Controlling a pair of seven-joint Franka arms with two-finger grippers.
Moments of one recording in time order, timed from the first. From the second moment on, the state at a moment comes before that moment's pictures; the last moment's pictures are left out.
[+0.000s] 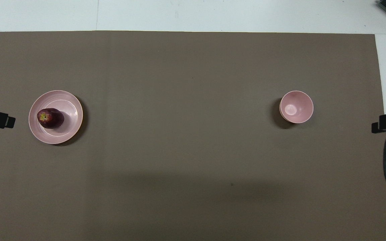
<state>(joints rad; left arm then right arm) -0.09 -0.04 0.03 -1.44 -0.07 1.40 0.18 0.05 -0.12 -0.12 -1.59 0.04 1.44 0.11</state>
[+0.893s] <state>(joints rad) -0.09 -0.04 0.01 -1.44 -0.01 1.44 -0.01 0.05 -0.12 -0.12 -1.59 0.04 1.44 0.11</state>
